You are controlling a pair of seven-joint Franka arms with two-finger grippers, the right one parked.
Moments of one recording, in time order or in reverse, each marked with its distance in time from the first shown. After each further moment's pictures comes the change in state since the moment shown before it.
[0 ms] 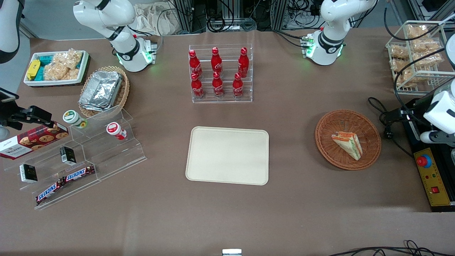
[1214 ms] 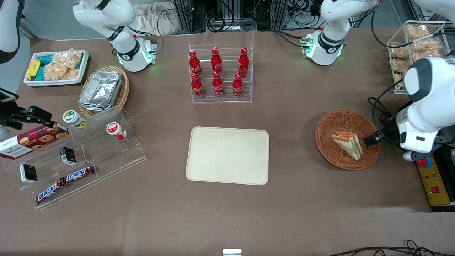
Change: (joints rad) arm -0.001 0.021 -0.003 -0.344 0.008 0.379 -0.617
